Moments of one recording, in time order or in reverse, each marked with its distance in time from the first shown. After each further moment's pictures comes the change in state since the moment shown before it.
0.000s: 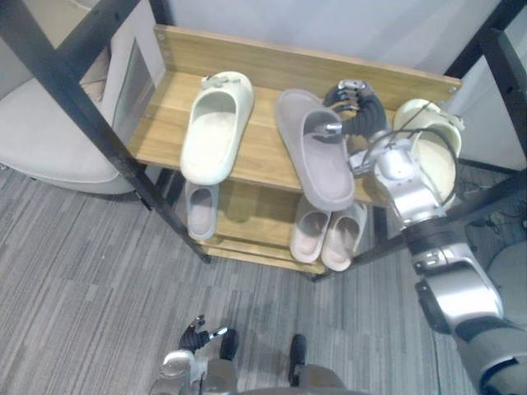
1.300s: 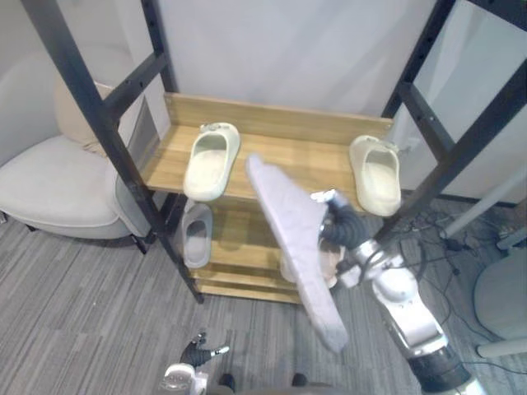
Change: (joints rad) left arm -0.001 0.002 -0.016 0.093 0.112 0.005 -0.001; right arm 0.851 0.071 0.131 -0.793 0.042 -0.096 0.175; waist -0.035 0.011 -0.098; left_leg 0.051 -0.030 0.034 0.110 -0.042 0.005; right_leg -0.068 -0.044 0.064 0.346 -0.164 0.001
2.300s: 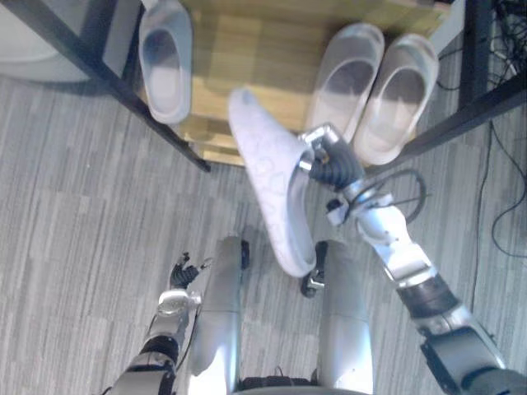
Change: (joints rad) left arm -0.257 0.000 0.211 -0.155 -0.161 0.005 0.132; right arm -0.621 -0.079 -0.051 0.209 -0.158 0.046 -0.233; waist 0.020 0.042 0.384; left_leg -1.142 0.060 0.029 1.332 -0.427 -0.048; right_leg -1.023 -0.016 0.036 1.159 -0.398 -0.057
